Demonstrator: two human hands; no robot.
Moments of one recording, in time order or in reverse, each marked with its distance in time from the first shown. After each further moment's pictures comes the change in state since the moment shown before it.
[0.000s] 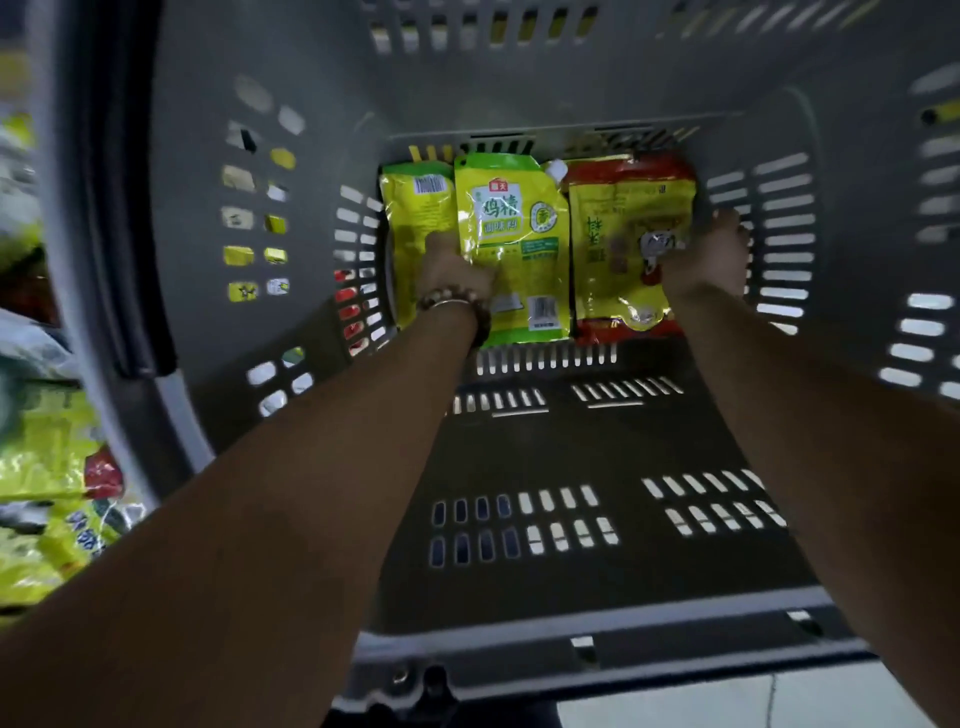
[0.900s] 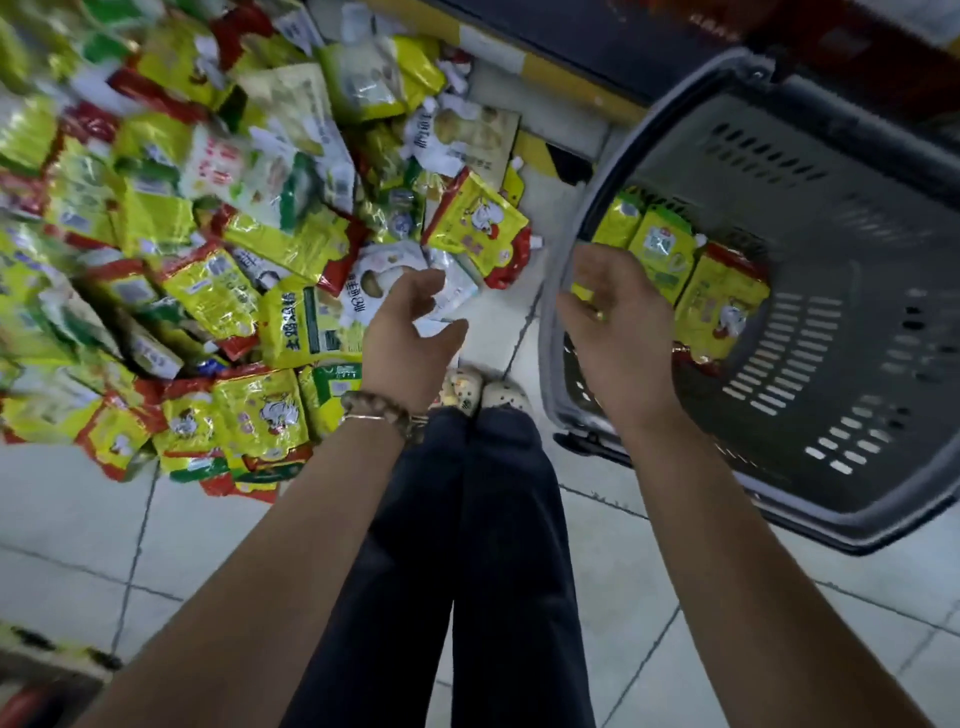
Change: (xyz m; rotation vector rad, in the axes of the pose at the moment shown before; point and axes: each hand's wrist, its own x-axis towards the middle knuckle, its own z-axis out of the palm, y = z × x) left_hand -0.270 -0.119 -0.268 -0.449 0.287 0.134; right_hand -0.380 -0.149 -0.111 0.274 -0.463 -0.755
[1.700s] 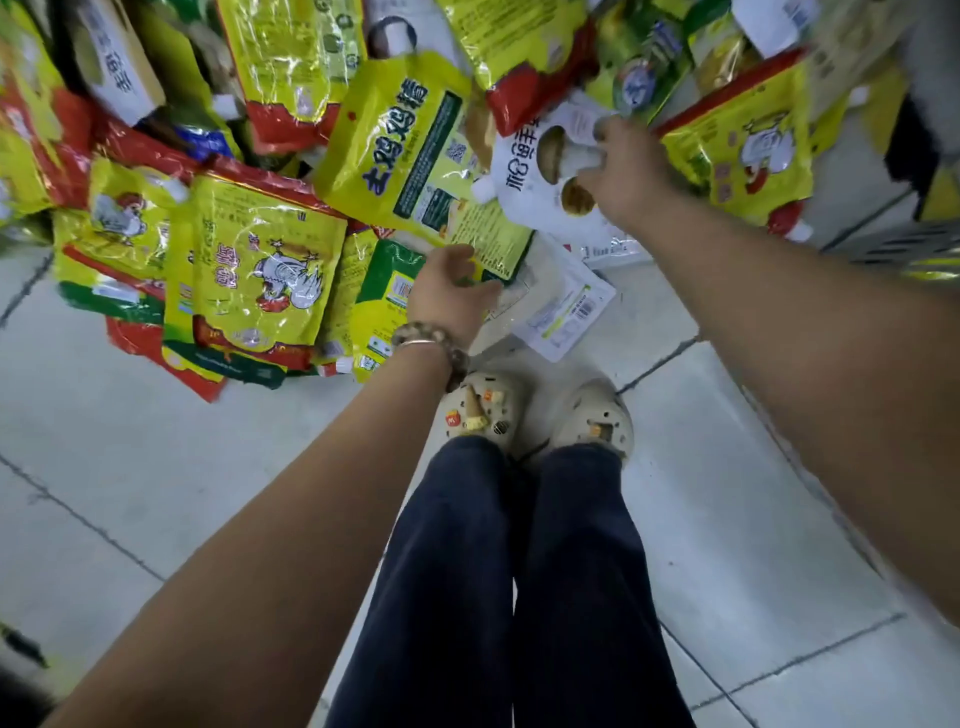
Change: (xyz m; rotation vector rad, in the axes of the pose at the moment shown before) left_hand 0.097 -0.322 0.016 -0.314 0.281 -0.499; right_hand 0.180 0.165 0.356 -0.845 -0.566 -0.325
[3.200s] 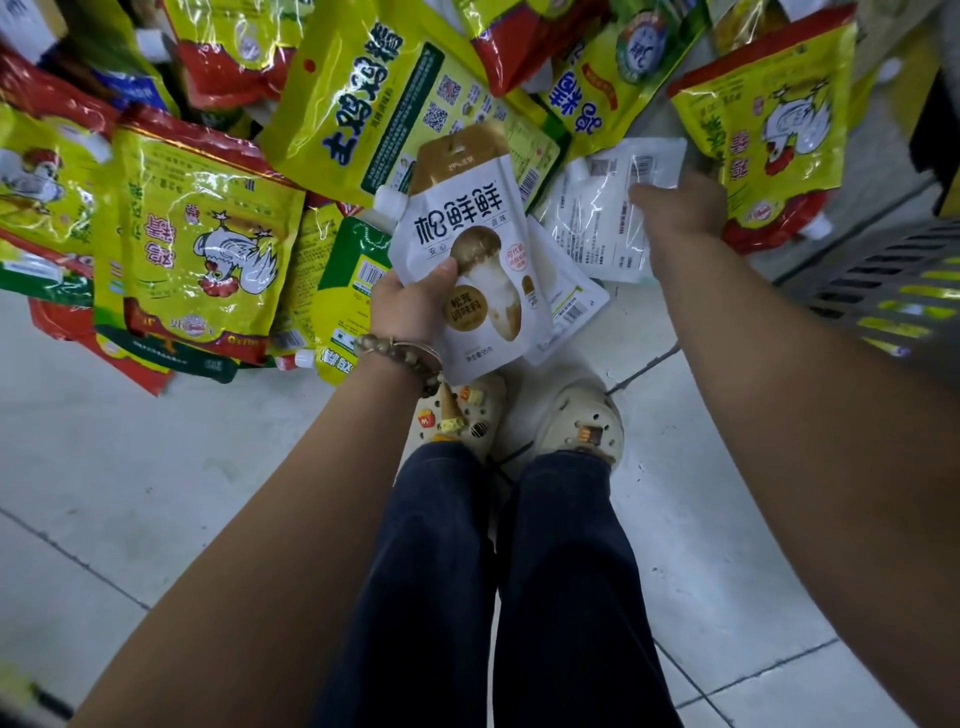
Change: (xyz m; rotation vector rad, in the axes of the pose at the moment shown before) left_hand 0.012 -0.032 0.014 -0.671 0.045 -0.215; right_hand -0.015 0.064 0.034 0.611 0.284 0.575
